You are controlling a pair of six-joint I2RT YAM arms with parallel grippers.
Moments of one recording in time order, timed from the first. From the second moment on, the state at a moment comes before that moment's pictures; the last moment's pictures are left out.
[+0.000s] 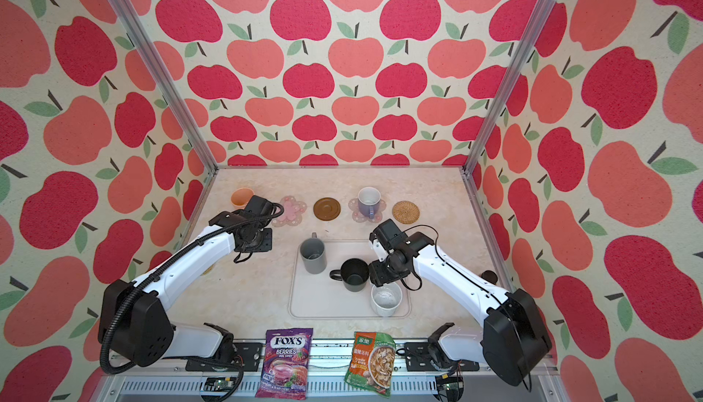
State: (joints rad) left arm -0.40 1.39 1.09 -0.95 -0.30 -0.43; right arm 0.69 1.30 0.92 -0.94 -0.16 0.20
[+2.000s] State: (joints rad) left arm -0.43 1.42 1.07 -0.95 -0.30 -0.45; right arm 0.52 1.18 0.82 -0.99 -0.01 0.48
